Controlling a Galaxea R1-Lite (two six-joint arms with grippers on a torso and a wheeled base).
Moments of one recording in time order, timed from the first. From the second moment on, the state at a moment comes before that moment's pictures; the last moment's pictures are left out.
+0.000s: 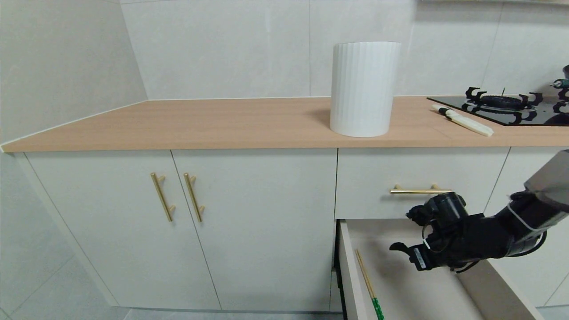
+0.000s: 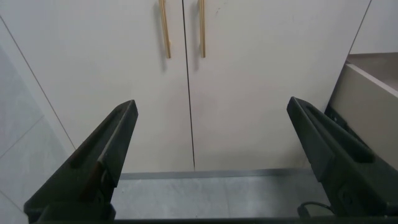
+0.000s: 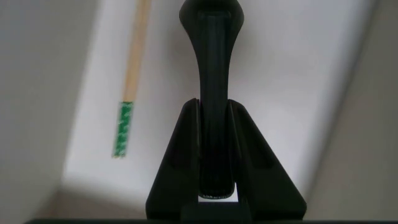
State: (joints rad) left arm 0.00 0.00 0.00 0.00 -0.04 0.01; right arm 0.21 2.14 -0.86 -0.25 0.01 -0.02
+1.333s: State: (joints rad) left arm 0.00 0.00 0.00 0.00 -0.04 0.01; right arm 0.18 2.35 -0.93 -0.24 -0.05 -0.02
